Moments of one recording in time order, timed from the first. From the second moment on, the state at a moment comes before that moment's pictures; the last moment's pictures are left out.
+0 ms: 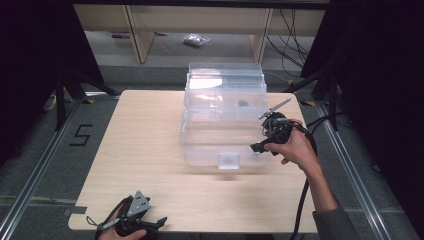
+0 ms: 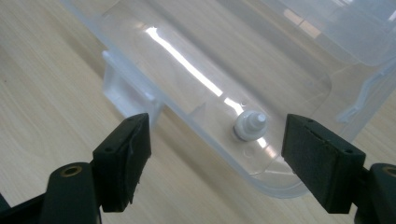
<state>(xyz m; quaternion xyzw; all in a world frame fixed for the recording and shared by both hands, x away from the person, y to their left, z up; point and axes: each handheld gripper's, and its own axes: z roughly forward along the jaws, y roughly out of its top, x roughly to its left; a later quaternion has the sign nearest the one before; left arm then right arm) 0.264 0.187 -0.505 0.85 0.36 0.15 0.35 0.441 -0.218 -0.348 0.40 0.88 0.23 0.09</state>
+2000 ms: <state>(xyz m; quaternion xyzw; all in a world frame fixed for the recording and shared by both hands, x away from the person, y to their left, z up) 0.264 0.187 -0.506 0.85 0.36 0.15 0.35 0.390 -0.225 -0.370 0.37 0.89 0.25 0.08</state>
